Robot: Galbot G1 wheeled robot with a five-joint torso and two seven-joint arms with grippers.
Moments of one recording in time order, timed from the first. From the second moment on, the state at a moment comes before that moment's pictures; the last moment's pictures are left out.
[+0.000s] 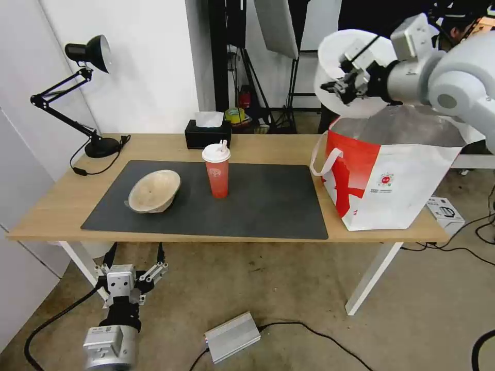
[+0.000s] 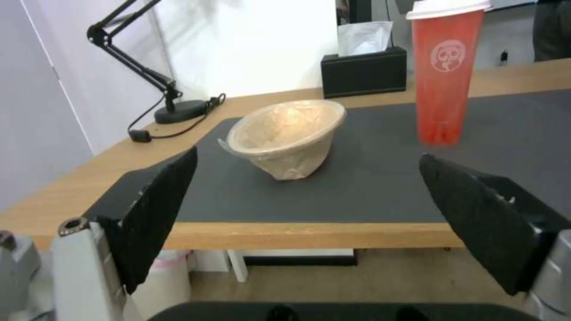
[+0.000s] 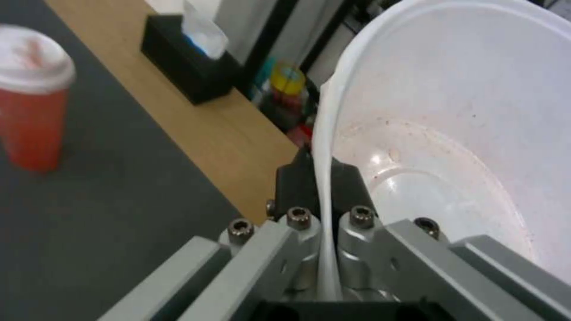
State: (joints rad) left arm 1.82 -1.59 -0.61 -2.37 0.12 0.05 -0.05; right arm 0.43 0.48 -0.65 1.76 0.99 -0.72 -0.14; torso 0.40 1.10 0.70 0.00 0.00
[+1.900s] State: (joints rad) left arm 1.82 -1.59 -0.61 -2.36 0.12 0.05 -0.05; right arm 0.00 0.35 -0.38 1.79 0.85 -0.72 -0.18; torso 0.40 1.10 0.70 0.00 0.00
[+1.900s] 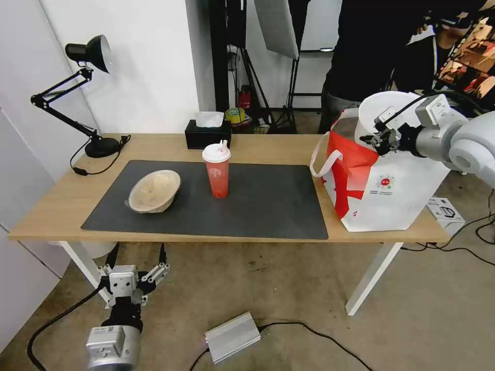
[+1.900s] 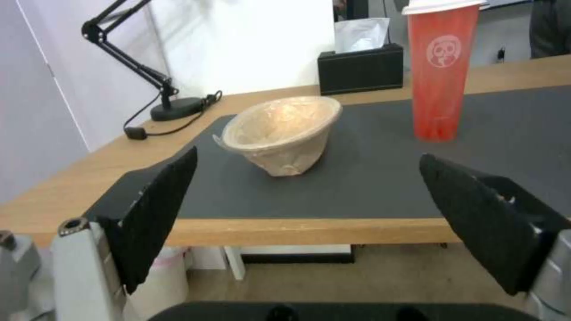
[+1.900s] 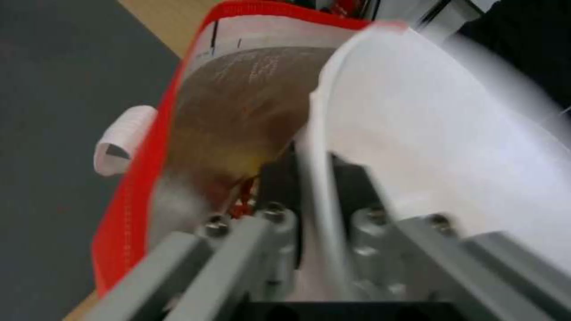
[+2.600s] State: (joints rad) left arm 1.82 -1.59 -0.60 -2.36 0.12 0.05 -0.05; right arm 0.01 0.35 -0.35 1.81 0.86 -0.72 -0.17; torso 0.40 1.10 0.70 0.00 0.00
